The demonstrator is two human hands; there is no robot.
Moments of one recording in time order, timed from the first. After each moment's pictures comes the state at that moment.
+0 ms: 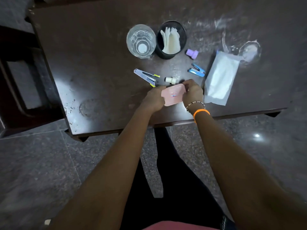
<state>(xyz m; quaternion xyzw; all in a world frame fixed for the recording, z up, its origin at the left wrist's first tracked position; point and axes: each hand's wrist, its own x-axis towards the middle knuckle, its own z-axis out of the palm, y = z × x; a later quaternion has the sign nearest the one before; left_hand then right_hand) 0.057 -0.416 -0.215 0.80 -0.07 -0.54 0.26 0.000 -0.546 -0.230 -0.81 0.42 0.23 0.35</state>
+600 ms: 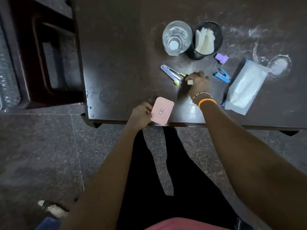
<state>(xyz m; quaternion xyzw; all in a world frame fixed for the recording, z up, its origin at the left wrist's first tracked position) 0.015 -0.295 -0.208 0.80 0.15 -0.47 0.33 0.041 -0.510 -0.247 -0.90 0.22 0.30 0.23</state>
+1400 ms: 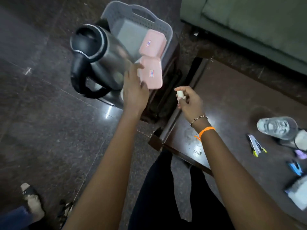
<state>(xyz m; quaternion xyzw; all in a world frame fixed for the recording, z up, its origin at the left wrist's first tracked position) 0.163 0.035 -0.065 0.87 0.26 0.02 0.42 0.173 -0.125 -0.125 -0.82 0.07 0.21 0.53</state>
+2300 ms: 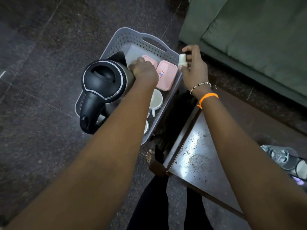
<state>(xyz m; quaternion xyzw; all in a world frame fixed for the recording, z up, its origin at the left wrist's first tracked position) 0.336 0.103 -0.116 0.93 0.15 -0.33 -0.04 0.343 -0.034 -0.109 -0.90 -0.03 0.09 0.44</state>
